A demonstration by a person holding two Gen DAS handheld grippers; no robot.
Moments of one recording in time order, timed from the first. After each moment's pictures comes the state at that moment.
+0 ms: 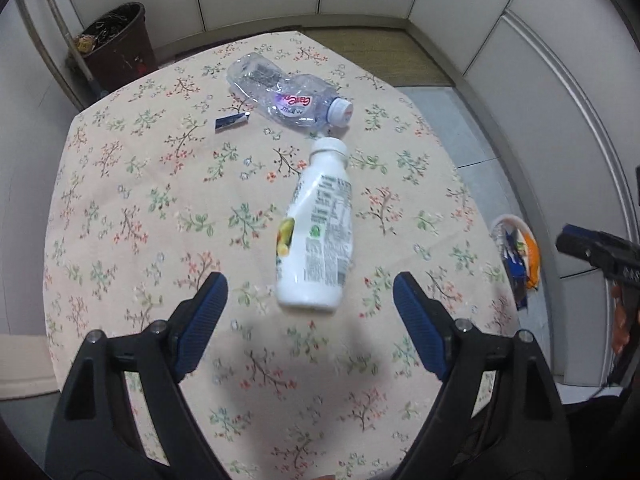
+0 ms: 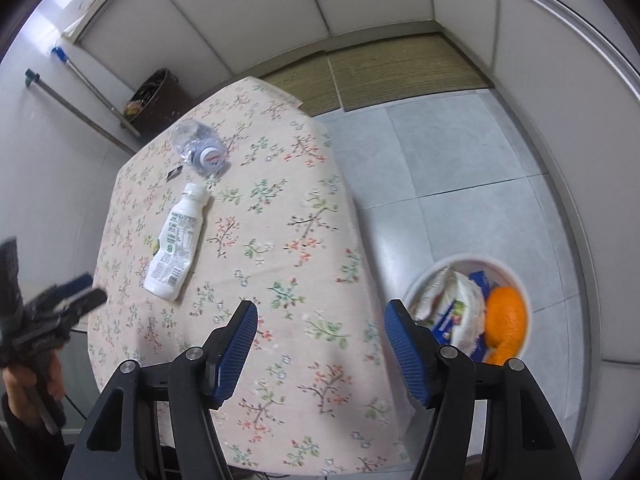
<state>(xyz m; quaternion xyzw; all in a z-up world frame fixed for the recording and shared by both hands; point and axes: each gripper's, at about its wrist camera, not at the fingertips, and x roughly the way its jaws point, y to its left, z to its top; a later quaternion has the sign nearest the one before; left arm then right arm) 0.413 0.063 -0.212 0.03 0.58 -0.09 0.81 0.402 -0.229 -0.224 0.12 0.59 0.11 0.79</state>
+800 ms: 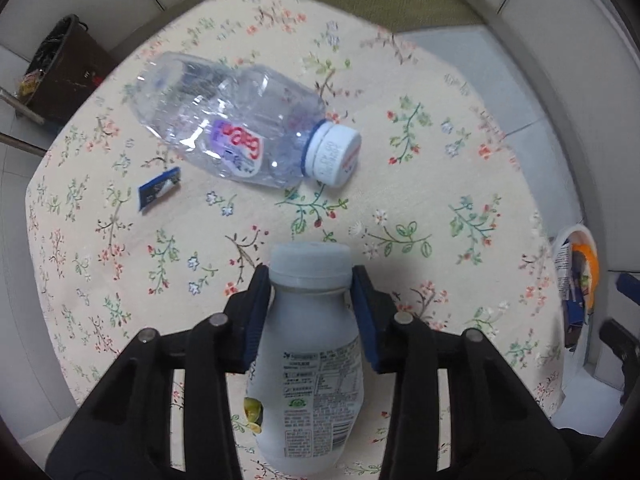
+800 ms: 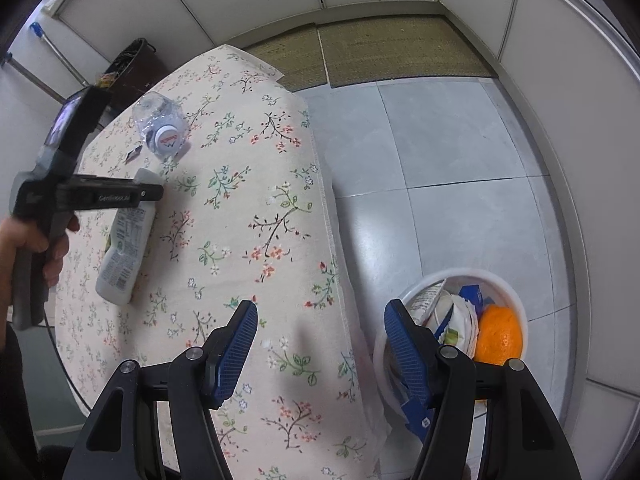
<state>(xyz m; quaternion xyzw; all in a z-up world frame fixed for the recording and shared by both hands) 0.531 0.004 -0.281 0.11 0.64 -0.08 0.76 0.446 -0.224 -0.266 0.08 0.62 0.09 0.77</state>
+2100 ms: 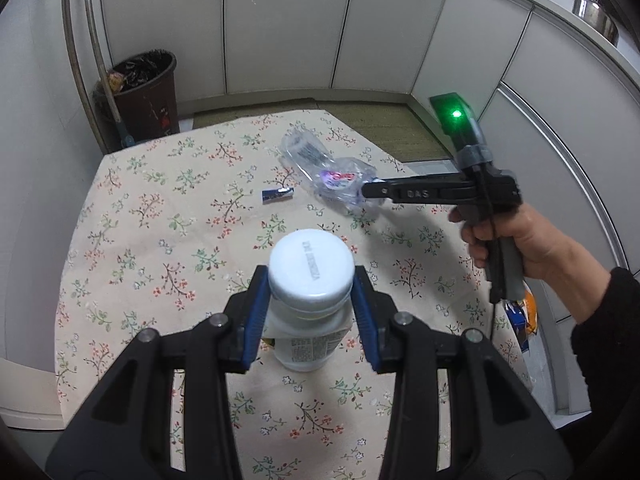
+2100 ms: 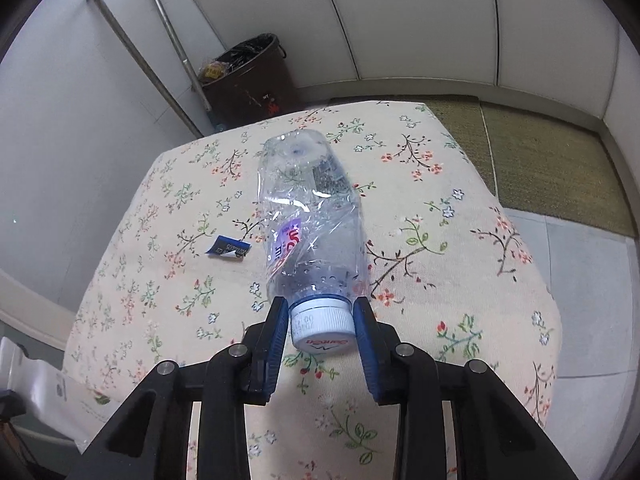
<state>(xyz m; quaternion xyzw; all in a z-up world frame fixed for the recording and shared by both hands) 0.404 0.125 -0.182 -0.02 0.45 -0.10 0.89 0.589 -0.040 -0.294 0.02 0.52 0.28 0.81</state>
